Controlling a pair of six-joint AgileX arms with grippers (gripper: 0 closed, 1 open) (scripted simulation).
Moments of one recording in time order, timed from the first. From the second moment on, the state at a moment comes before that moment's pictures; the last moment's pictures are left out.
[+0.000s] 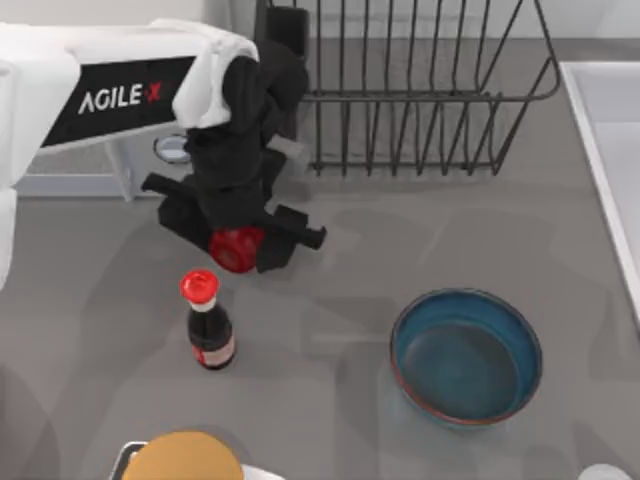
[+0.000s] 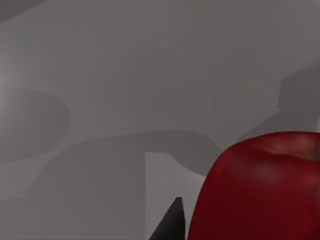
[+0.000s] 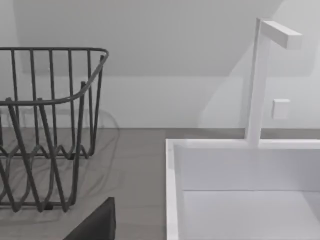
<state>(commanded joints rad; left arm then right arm) -0.51 2.17 1.60 -0.96 -0.06 -0.09 0.00 0.00 0.00 0.00 0.00 0.00</state>
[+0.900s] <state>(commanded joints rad) -0.50 2.07 1.80 -1.24 -0.06 -0.04 0.00 0.00 0.00 0.00 0.00 0.00</state>
